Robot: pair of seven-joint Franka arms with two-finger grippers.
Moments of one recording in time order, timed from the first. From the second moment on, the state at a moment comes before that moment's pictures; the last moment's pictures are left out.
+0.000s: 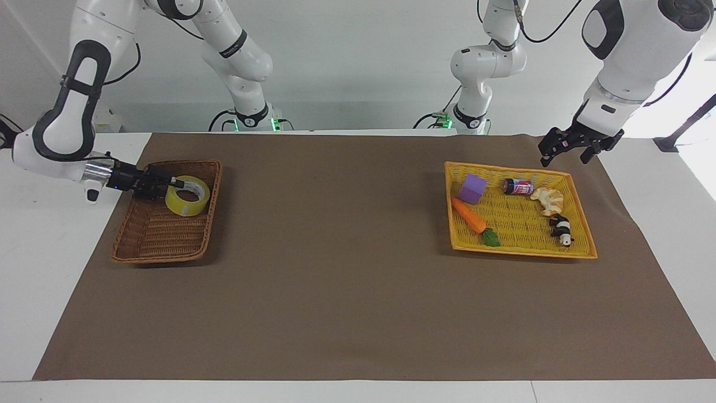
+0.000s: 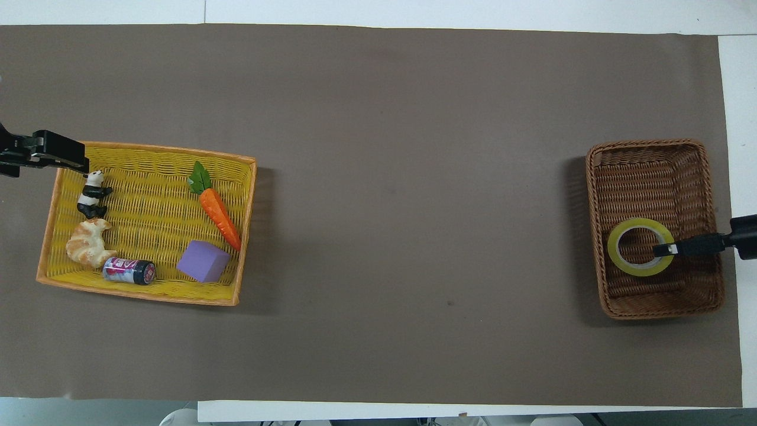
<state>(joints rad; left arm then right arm) 0.03 -0.04 -0.15 -1.66 0.02 1.59 -0.08 -0.50 0.27 -0.13 -2.00 0.54 1.59 -0.97</state>
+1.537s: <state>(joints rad) 0.03 -0.04 -0.14 -1.66 0.02 1.58 -0.08 -0.07 -0.05 -0.12 -1.61 -0.02 1.42 -0.20</state>
